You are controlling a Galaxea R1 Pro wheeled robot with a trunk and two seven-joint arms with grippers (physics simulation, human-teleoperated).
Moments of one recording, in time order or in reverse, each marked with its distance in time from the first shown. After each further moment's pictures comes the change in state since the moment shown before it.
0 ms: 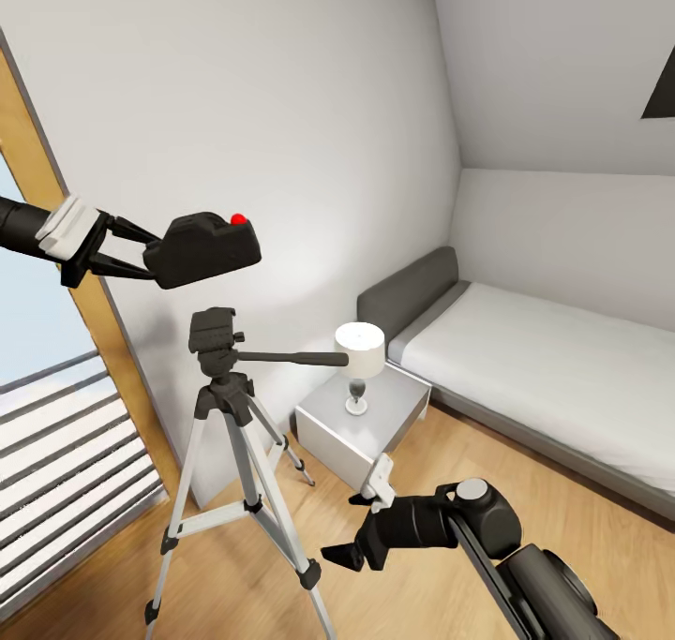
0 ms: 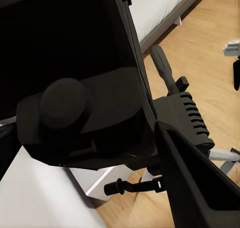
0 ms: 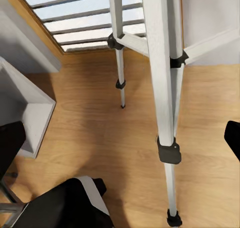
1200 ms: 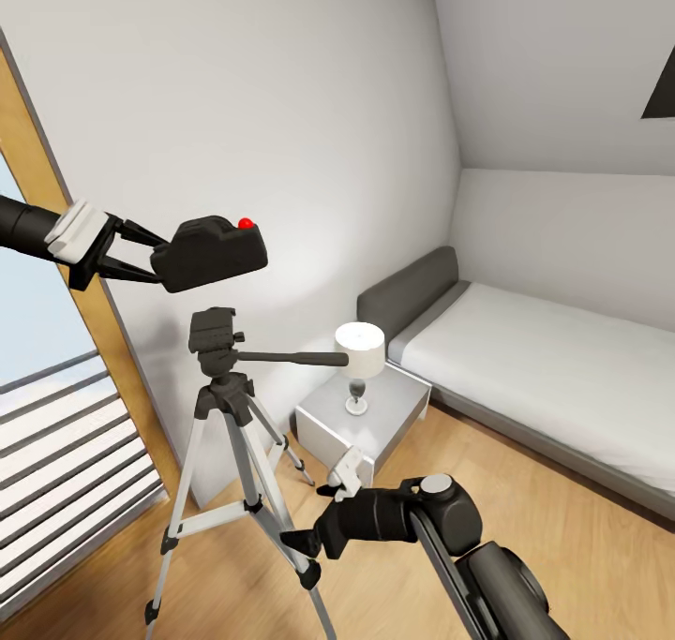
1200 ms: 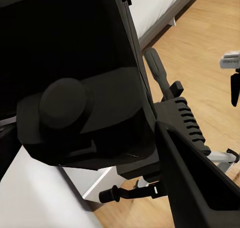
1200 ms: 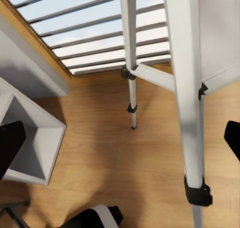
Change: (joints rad) left arm 0.002 -0.014 -0.012 -0.009 0.006 0.001 0.001; right arm -0.003 0.166 0.006 0.007 0.007 0.060 -0.101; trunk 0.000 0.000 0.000
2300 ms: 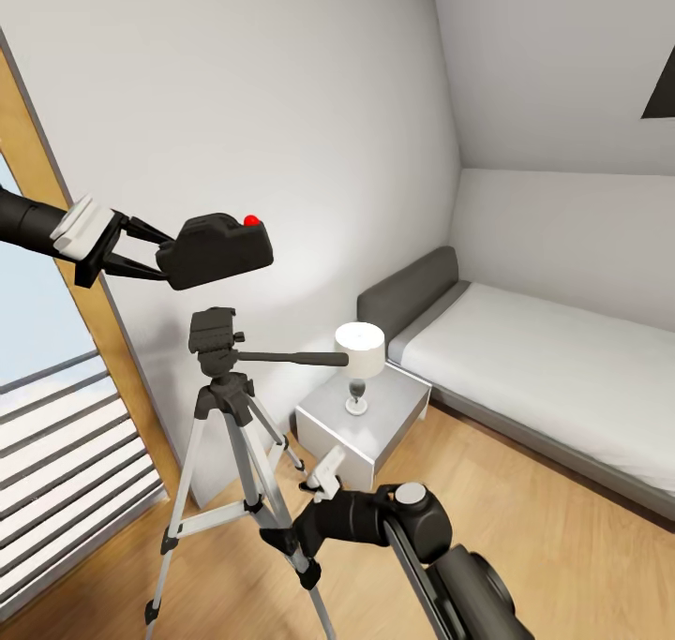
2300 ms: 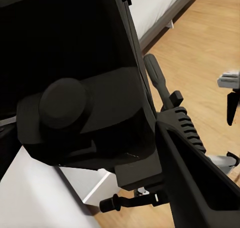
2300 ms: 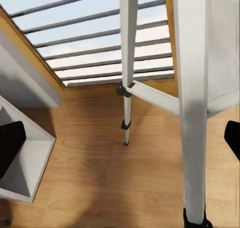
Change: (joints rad) left arm -0.009 -0.019 0.000 -0.001 0.000 0.007 -0.001; right arm 0.001 0.080 0.022 0.118 0.039 -0.165 -0.065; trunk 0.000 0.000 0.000
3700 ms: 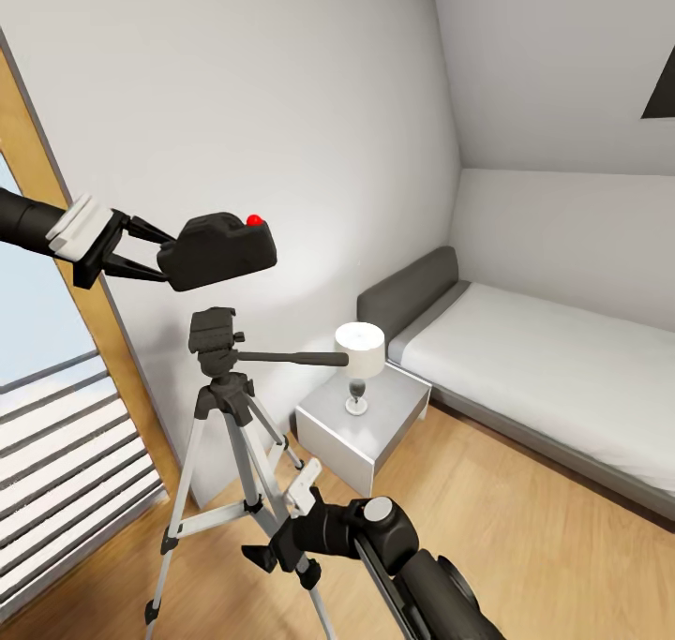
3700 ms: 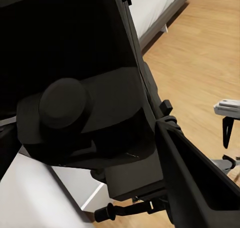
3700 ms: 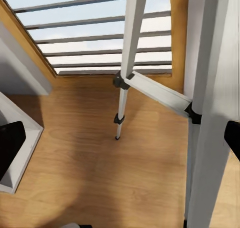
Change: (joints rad) left arm 0.004 0.006 0.000 -0.031 0.026 0.002 -0.003; right arm -0.032 0.043 0.094 0.184 0.029 -0.146 -0.087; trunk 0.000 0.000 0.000
